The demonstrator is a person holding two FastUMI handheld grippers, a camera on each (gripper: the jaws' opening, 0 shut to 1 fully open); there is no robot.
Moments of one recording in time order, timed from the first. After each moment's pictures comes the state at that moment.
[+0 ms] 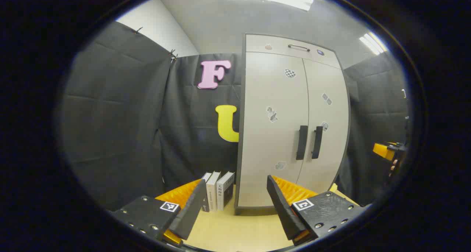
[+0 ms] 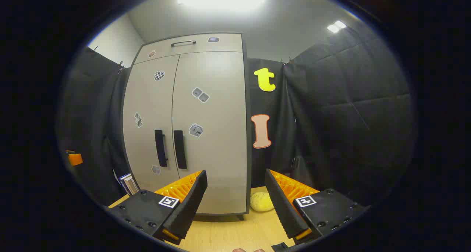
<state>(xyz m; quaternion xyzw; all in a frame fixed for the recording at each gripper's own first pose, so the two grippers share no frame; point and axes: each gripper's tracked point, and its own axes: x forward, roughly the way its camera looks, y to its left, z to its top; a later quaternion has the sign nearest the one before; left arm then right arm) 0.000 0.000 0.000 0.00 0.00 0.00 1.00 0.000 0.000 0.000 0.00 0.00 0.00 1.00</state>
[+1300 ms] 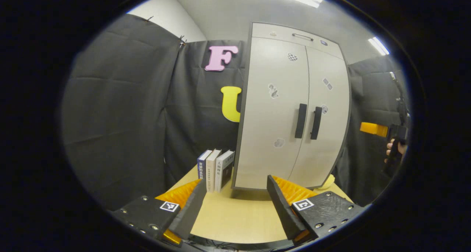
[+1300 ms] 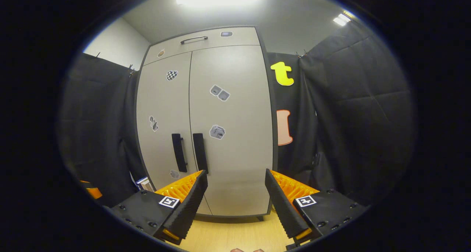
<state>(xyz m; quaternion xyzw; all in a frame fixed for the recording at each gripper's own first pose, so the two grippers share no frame) -0.039 -0.016 -0.073 -0.03 0.06 0.02 1.00 0.025 0.046 0.014 0.01 0.00 0.08 1.00</state>
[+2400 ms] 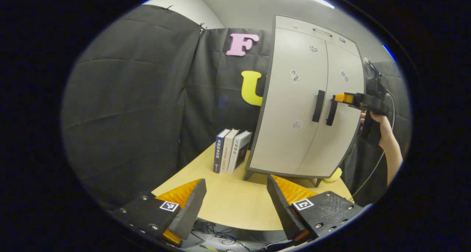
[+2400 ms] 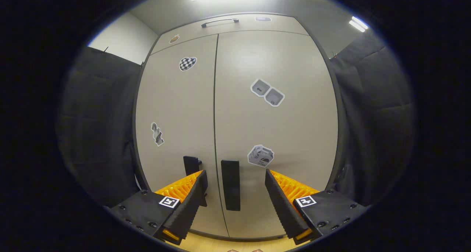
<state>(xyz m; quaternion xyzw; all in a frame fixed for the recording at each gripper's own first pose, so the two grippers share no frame) -0.087 0.028 -0.130 -0.07 0.12 0.08 0.99 0.148 0.156 0.027 0.00 0.00 0.13 0.99</state>
